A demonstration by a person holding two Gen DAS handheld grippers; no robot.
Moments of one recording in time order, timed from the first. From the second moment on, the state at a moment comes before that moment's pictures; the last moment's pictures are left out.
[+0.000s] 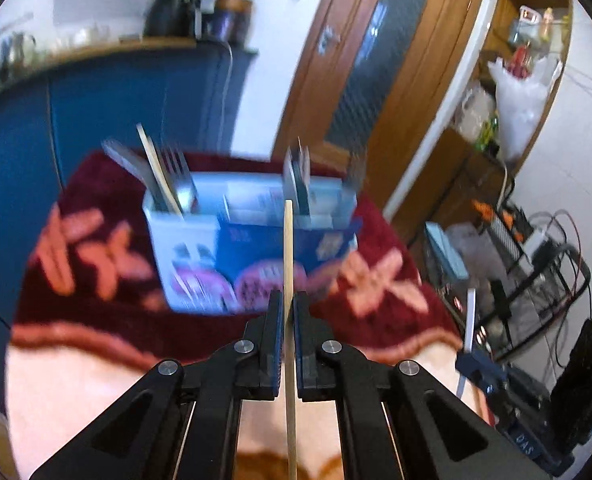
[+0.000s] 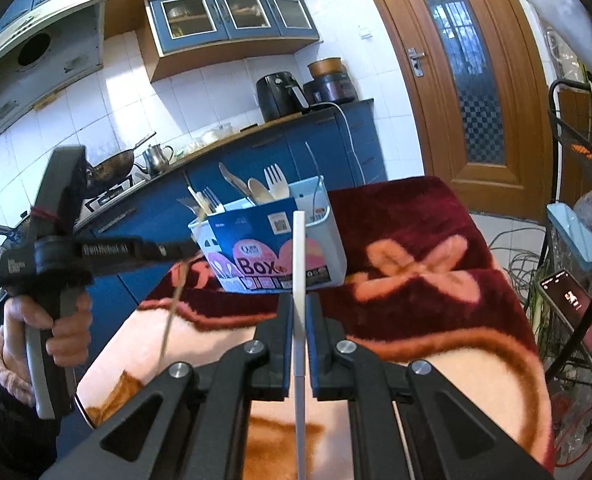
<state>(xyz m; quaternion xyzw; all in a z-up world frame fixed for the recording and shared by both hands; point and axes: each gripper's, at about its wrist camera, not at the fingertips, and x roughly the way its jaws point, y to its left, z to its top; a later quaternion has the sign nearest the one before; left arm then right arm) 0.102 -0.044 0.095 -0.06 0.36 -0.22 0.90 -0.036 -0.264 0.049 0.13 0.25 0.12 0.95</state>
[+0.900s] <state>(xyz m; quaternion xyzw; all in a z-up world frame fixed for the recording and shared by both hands) 0.183 0.000 0.140 -0.10 0.07 -0.11 0.99 -0.009 -0.254 0.054 0.10 0.23 0.13 0.96</state>
